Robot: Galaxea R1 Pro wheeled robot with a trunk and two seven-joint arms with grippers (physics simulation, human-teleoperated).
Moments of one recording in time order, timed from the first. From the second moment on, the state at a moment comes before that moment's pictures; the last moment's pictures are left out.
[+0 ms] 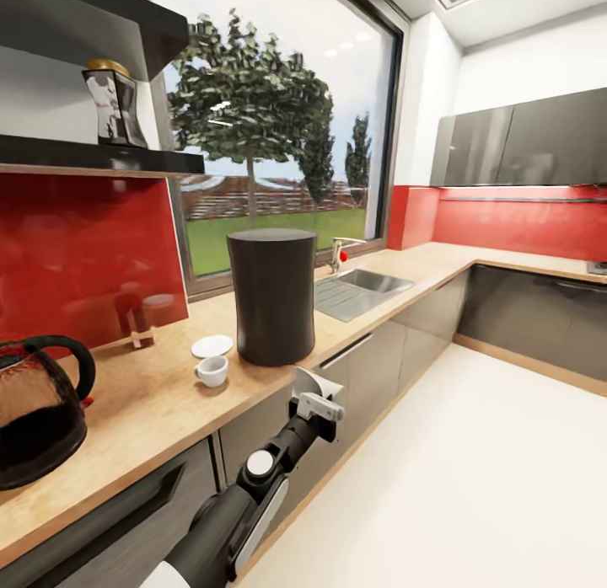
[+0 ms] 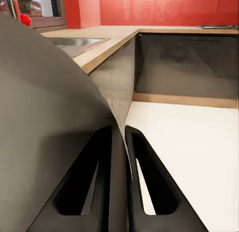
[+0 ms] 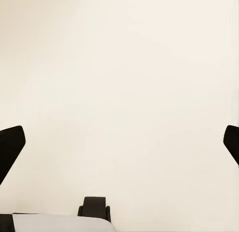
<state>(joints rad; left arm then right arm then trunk) -0.47 -0.17 -0.50 -1.08 0.08 0.04 -0.08 -0.04 -0.07 0.01 -0.42 0.03 -0.11 0.00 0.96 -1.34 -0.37</state>
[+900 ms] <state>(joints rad) -0.47 -0.17 -0.51 -1.08 0.08 0.04 -0.08 -0.04 -0.07 0.01 -0.42 0.03 -0.11 0.00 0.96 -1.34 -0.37</state>
